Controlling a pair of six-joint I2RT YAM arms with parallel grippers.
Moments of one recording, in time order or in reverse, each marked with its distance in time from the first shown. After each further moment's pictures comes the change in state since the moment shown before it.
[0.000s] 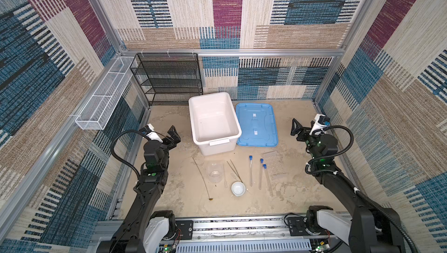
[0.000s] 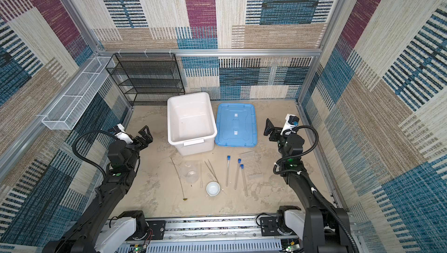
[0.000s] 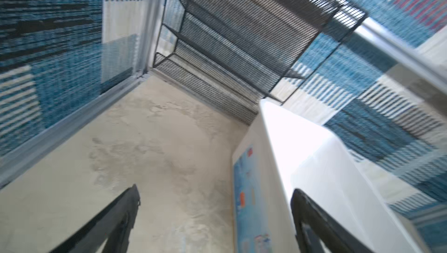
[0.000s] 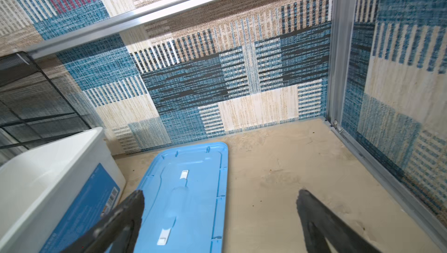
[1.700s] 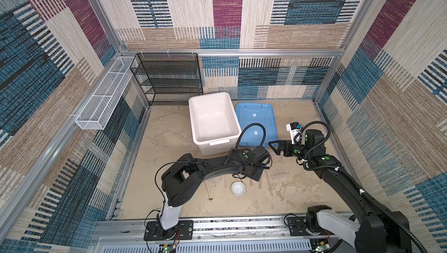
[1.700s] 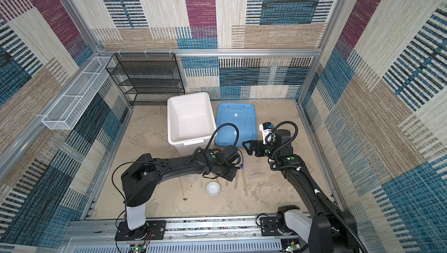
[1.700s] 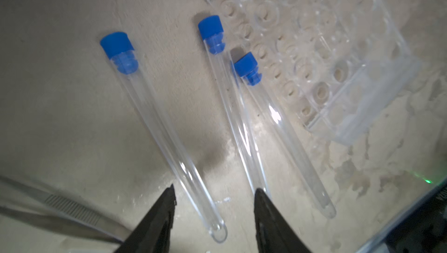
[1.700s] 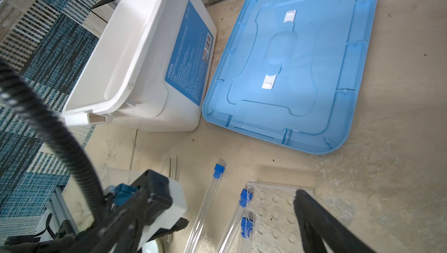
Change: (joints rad) left arm -1.072 1.069 0.841 -0.809 0.048 -0.002; right arm 0.142 0.002 0.149 -0.719 -0.430 0.014
